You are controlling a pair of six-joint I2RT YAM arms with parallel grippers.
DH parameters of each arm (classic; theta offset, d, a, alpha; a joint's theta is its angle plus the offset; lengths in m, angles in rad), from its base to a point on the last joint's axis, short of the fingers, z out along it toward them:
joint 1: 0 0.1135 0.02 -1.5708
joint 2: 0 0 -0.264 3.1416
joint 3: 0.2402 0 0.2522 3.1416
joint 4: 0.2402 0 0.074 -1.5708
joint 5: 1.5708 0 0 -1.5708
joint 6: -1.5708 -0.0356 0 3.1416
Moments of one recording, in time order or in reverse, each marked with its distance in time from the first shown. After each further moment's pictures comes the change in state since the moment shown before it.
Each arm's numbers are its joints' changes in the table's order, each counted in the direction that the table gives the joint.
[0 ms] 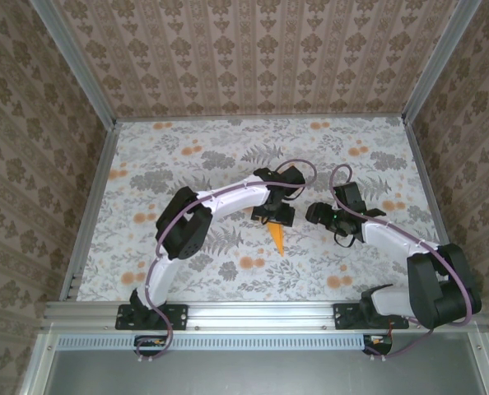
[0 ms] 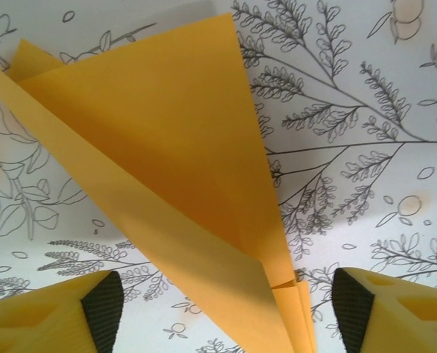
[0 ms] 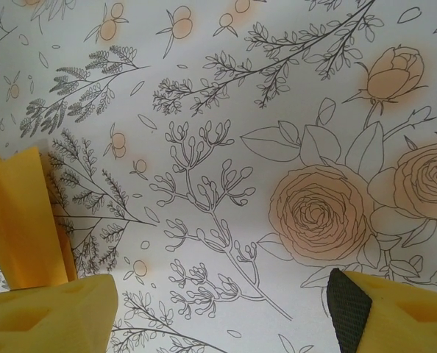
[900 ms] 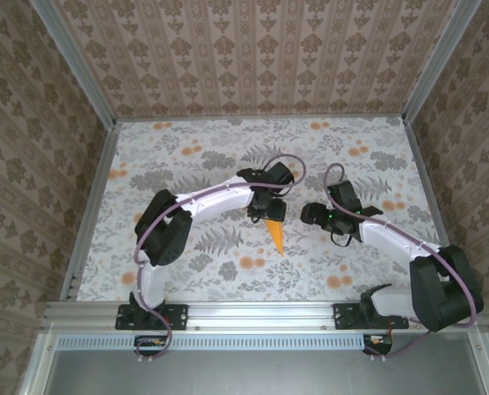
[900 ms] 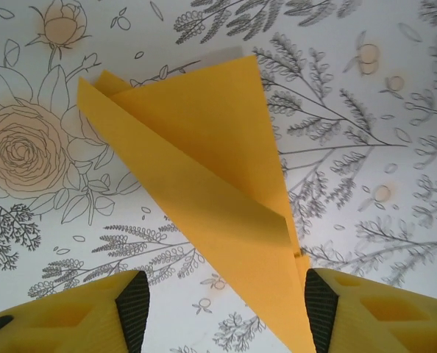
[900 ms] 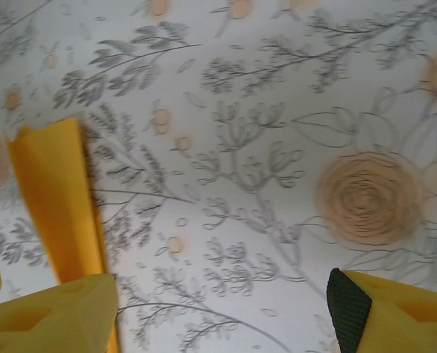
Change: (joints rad) left arm 0.026 -0.151 -0.157 -0.127 -0.010 -0.013; right arm 0.053 -0.014 0.032 0.051 0.012 0.017
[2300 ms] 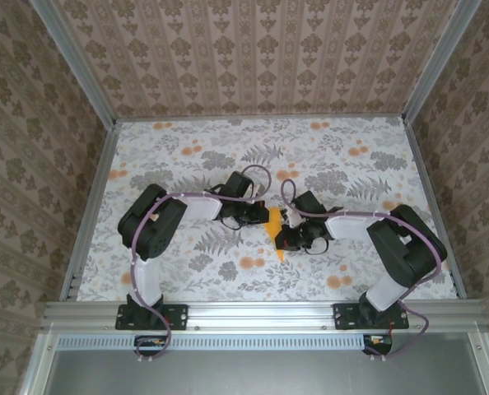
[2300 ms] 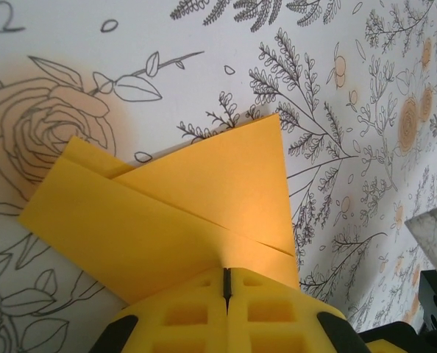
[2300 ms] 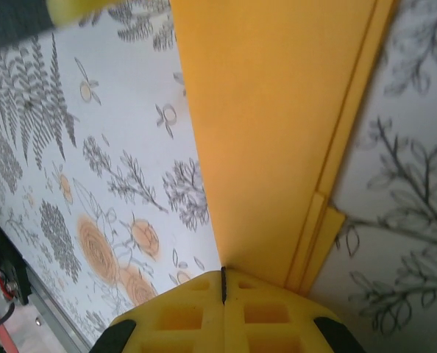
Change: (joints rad) left arm 0.229 -0.072 -0.551 -0.815 0.574 0.005; right arm 0.249 0.326 0.046 -0.108 -0.441 0.075
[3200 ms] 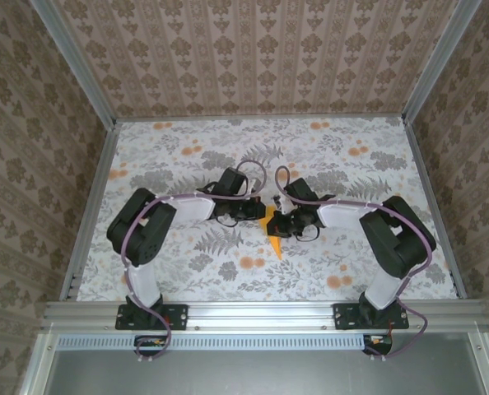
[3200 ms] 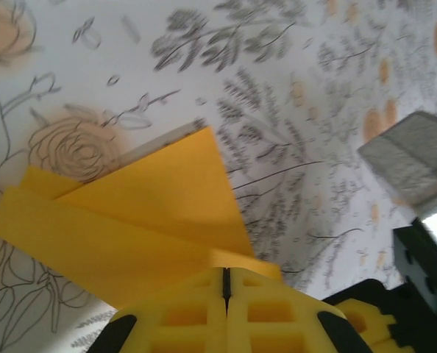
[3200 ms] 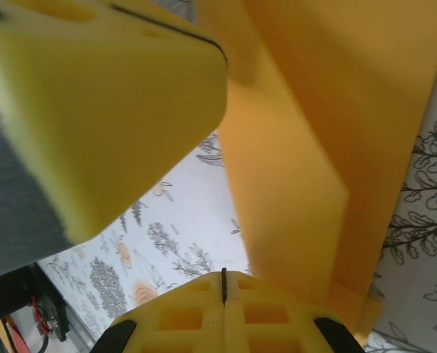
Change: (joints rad) left arm 0.019 -0.079 -0.041 -0.014 -0.009 -0.042; right arm 0.000 0.107 0.183 0.017 0.015 -0.061
